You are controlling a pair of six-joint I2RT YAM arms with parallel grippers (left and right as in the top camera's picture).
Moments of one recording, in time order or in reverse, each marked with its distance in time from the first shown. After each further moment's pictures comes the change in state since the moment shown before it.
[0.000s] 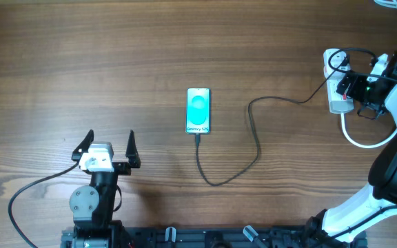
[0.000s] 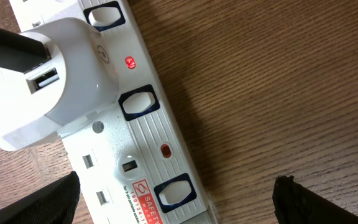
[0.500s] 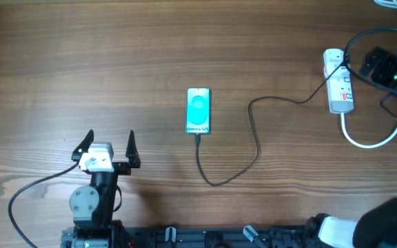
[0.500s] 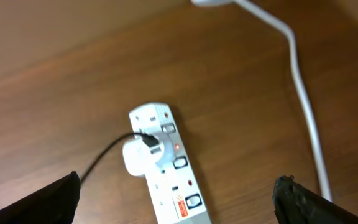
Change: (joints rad) left arm 0.000 -0.001 0.000 0.000 0.000 0.000; right arm 0.000 -0.428 -0.002 -0.001 0.000 0.000
